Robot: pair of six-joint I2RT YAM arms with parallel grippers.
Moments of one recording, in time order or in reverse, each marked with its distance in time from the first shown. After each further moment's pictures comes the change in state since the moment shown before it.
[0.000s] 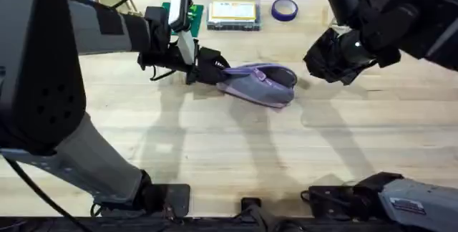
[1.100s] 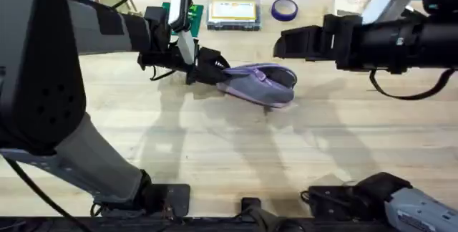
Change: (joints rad) left arm 0.000 0.000 0.000 0.000 0.000 0.000; right arm 0.004 -0.332 0.000 0.094 -0.551 -0.707
